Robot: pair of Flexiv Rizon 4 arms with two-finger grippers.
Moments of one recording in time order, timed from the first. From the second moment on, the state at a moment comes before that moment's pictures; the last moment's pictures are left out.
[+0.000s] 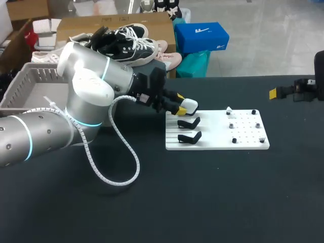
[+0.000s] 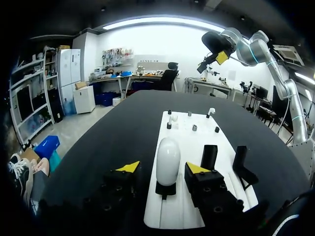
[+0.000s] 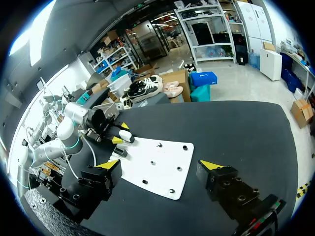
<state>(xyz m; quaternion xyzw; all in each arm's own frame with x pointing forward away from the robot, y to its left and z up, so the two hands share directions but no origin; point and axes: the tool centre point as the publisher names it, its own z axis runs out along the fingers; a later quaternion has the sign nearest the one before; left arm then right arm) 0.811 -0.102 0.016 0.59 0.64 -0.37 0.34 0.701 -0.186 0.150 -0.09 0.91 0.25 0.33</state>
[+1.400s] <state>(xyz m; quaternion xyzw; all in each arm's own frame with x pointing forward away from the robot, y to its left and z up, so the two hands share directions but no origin) 0.813 -0.099 0.018 0.59 0.62 -0.37 0.35 0.701 -0.186 0.150 -0.09 0.91 0.25 0.33</state>
